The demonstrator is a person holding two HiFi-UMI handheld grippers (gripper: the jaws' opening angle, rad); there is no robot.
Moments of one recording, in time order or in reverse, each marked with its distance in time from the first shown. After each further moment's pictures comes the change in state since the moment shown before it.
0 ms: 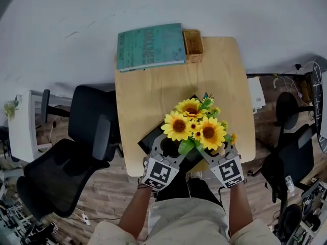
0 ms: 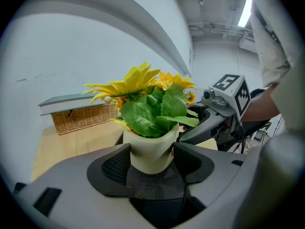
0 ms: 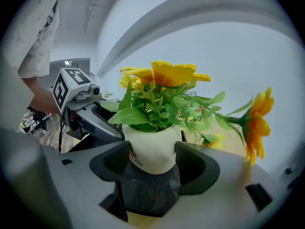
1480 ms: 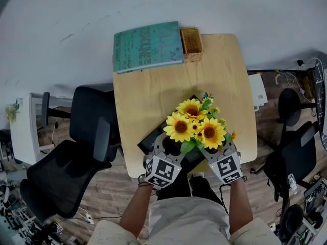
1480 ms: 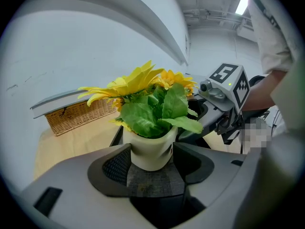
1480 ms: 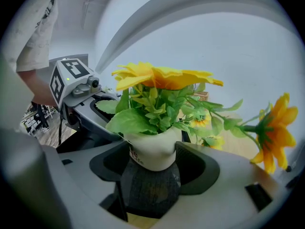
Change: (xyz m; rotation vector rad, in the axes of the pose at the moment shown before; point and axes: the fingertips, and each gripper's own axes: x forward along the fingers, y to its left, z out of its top) left arm 0.018 0.004 -0.019 0.077 0.114 -0.003; right arm 0.018 -0.007 -0.026 0.010 0.069 0.009
